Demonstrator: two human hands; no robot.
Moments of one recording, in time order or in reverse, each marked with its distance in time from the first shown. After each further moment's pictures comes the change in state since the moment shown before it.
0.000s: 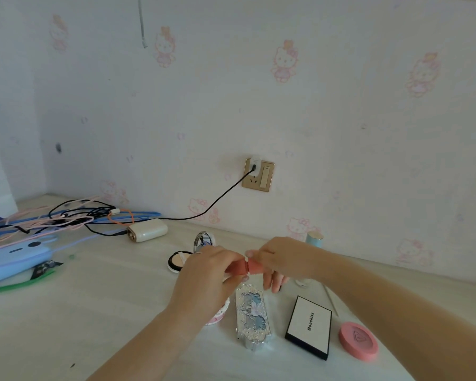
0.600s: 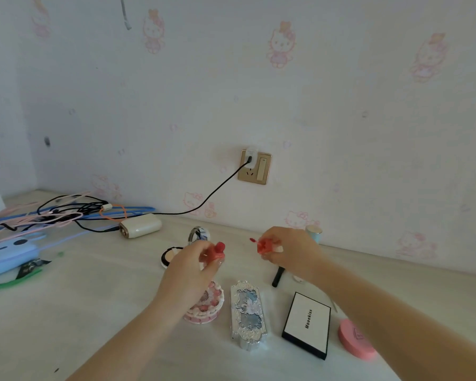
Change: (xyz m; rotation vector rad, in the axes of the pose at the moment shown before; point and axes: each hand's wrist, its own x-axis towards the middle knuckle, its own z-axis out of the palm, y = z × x) left_hand 0.005 -0.024 0.016 -0.258 -0.054 -0.415; right_hand 0.032 0.055 0.006 -0.084 0.437 -0.125
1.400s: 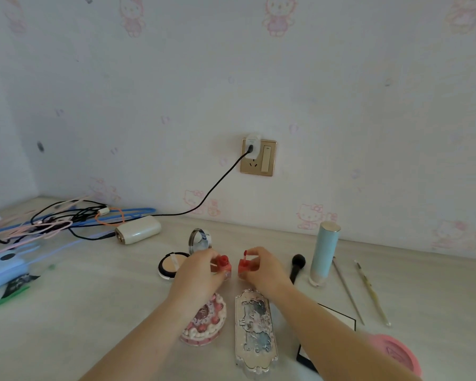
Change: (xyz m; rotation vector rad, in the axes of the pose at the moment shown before) left_hand 0.044 -0.034 0.045 0.211 -0.114 -0.105; right_hand 0.061 0.034 0.120 0.574 -0.010 0.317
